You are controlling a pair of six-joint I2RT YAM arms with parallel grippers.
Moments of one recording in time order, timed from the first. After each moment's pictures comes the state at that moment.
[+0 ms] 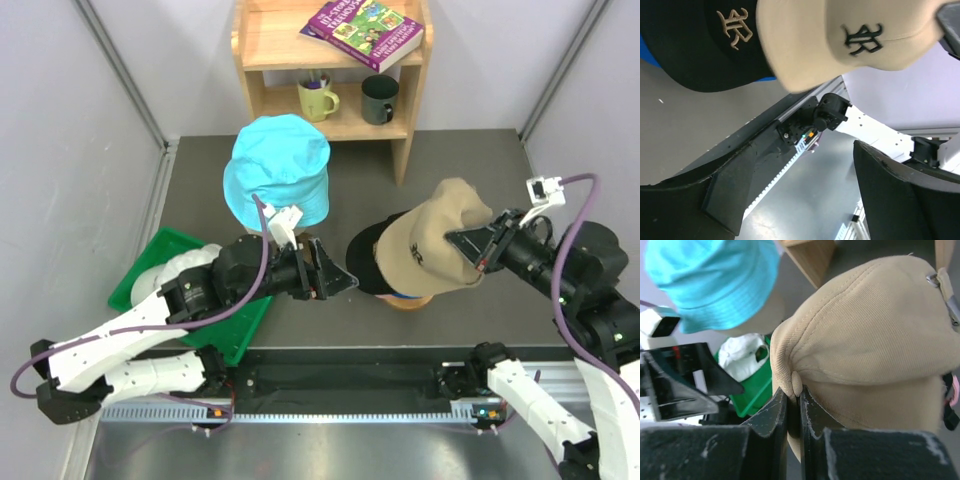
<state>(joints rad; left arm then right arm) -1.09 0.91 1.04 -0.45 -0.01 -0.96 0.32 0.64 1.29 -0.83 -0.30 0.53</state>
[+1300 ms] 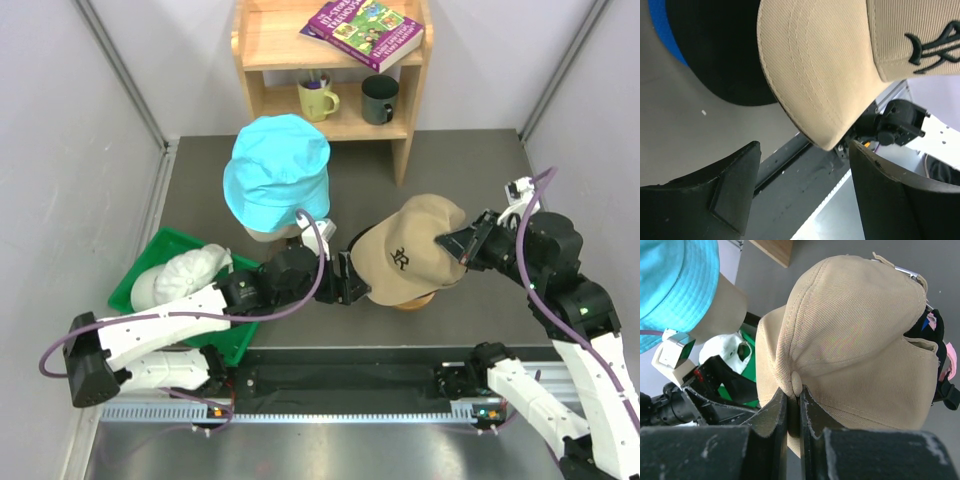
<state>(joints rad) -1.09 1.10 0.88 -0.25 -0.07 -0.83 0.33 0.68 1.12 -0.82 -0.20 0.64</state>
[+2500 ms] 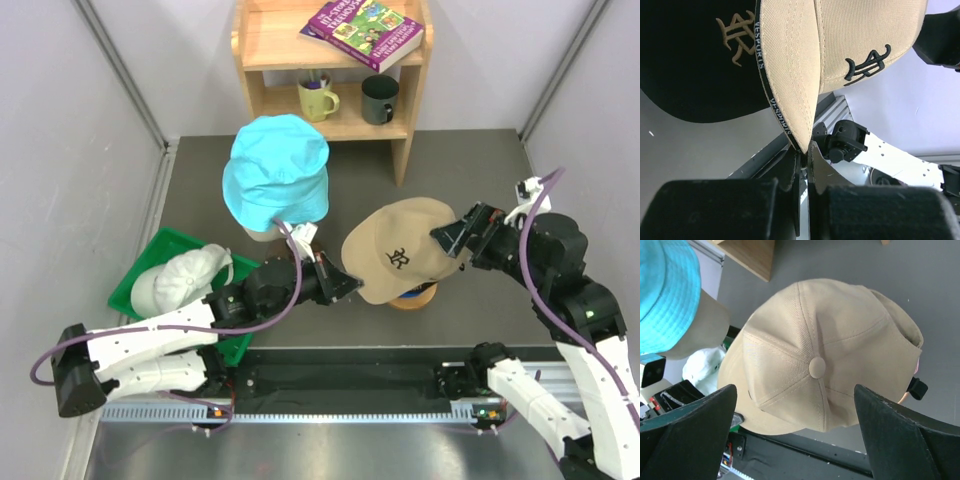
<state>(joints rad) -1.09 0.98 0.70 0.06 -0.09 -0.98 0.33 0.68 1.15 -0.85 -0.10 0.62</state>
